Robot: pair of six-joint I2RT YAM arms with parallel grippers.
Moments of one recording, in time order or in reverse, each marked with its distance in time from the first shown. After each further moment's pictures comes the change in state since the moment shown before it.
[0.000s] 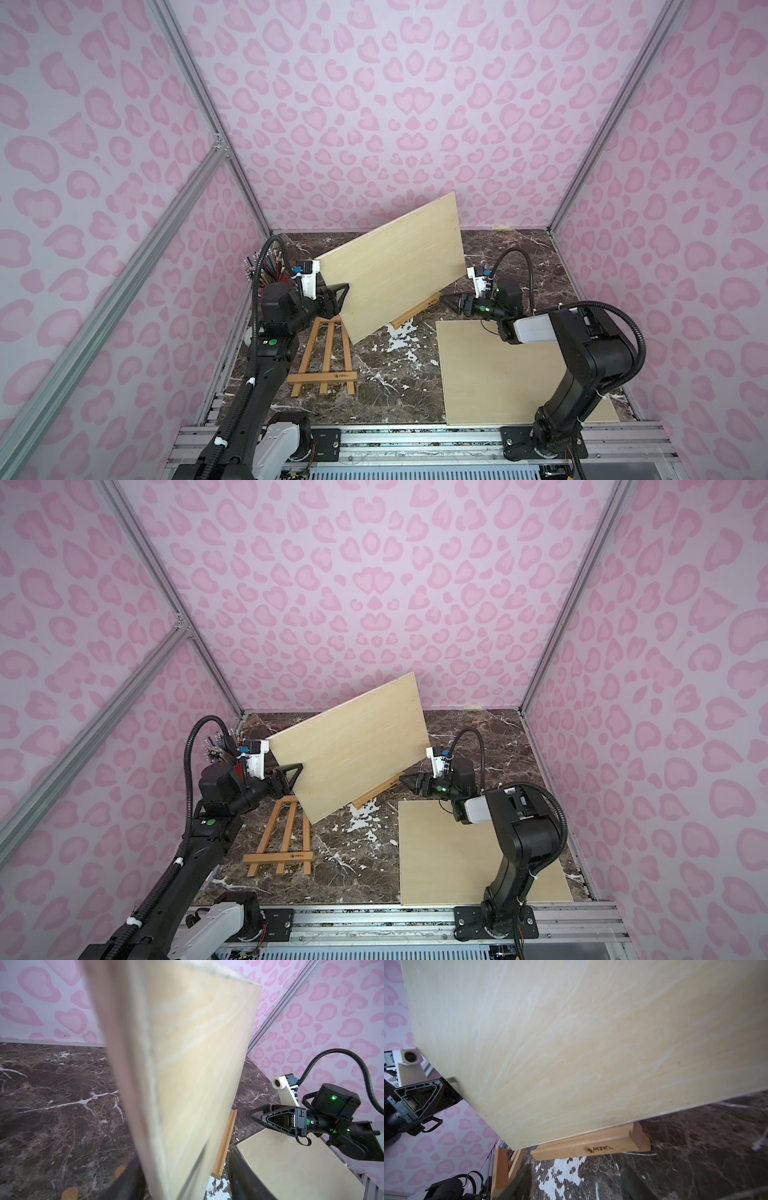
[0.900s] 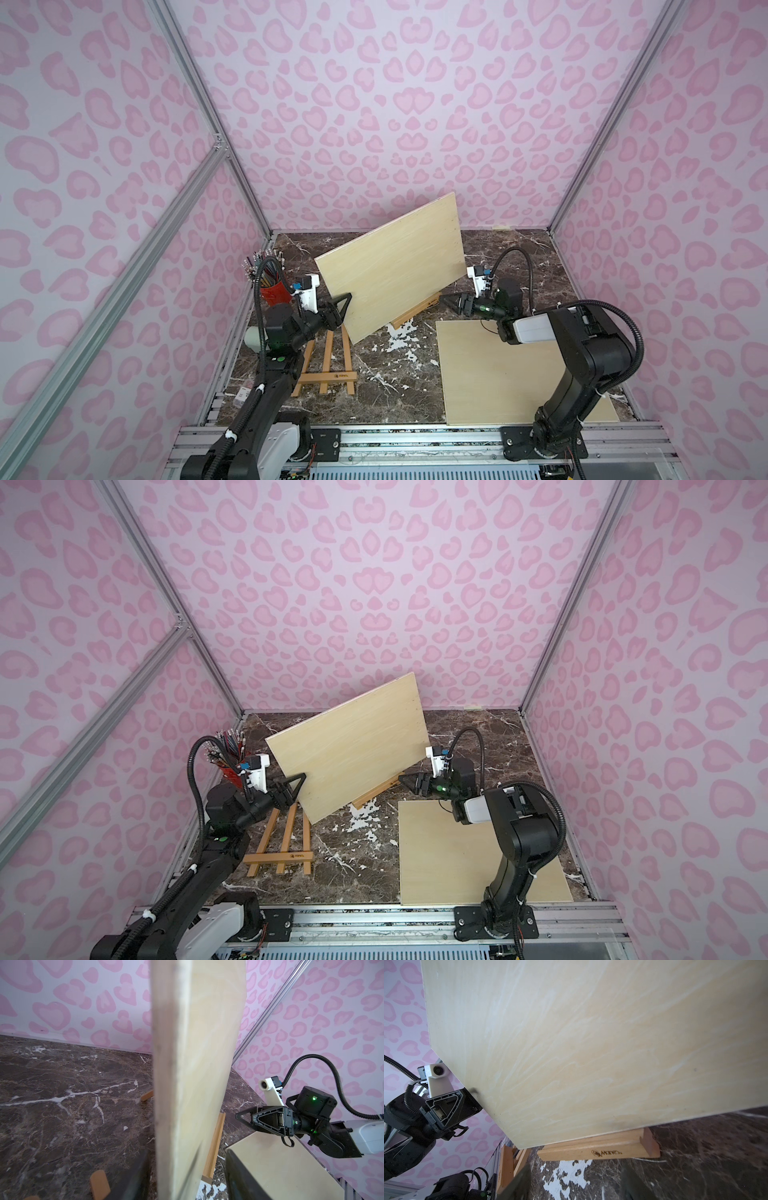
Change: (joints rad) left arm 0.002 0.002 -0.232 0.381 0.060 -0.130; right arm 0.000 0.014 -0.002 0.066 -0.028 0.019
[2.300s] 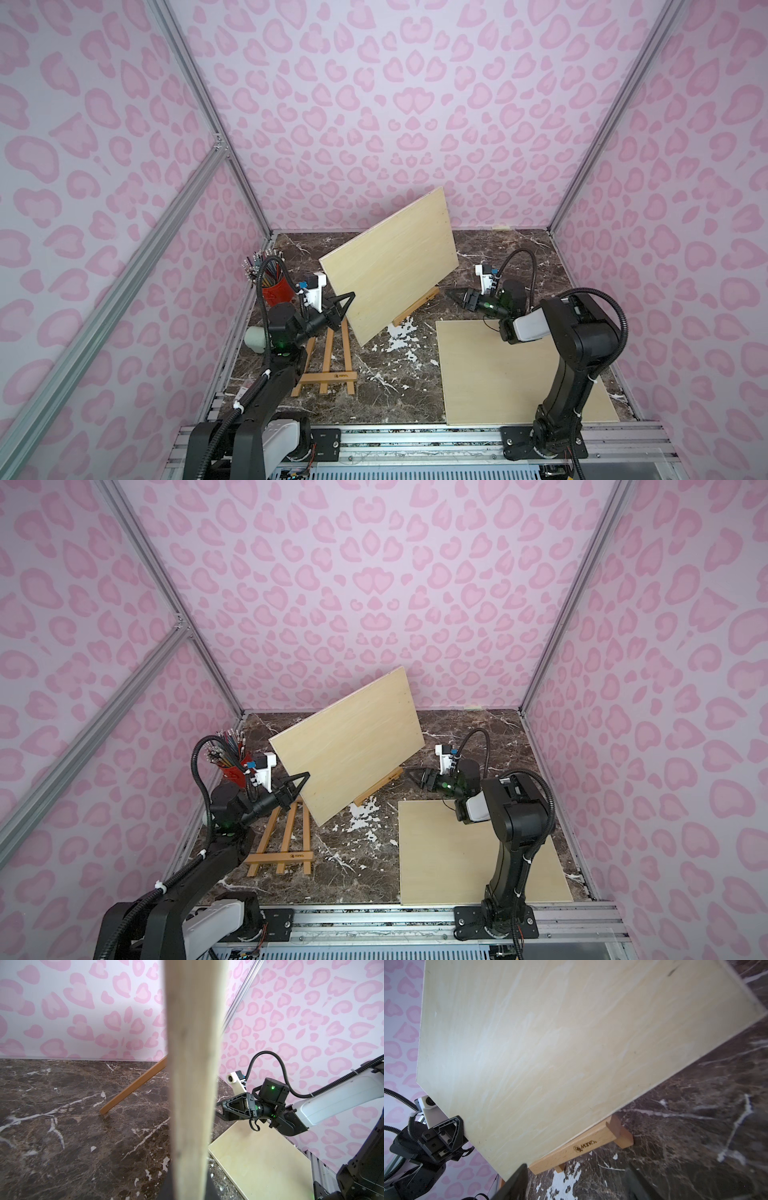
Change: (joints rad) left arm -0.002 0.127 -0.026 0.249 0.167 -0.036; right arm -0.064 0.141 0.018 0.205 0.011 0.169
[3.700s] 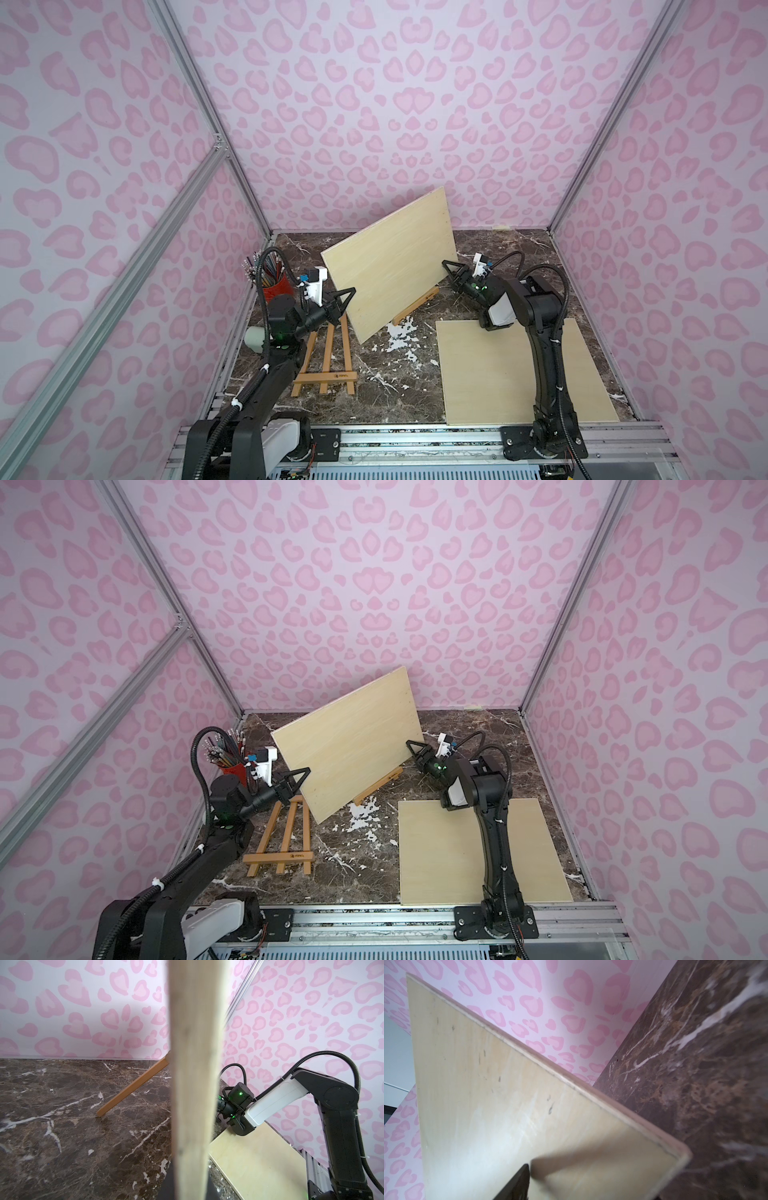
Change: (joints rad) left arm -0.002 0.013 0.084 -0.103 0.023 0.006; right arm 0.035 0.494 0.395 0.442 0.251 0.571
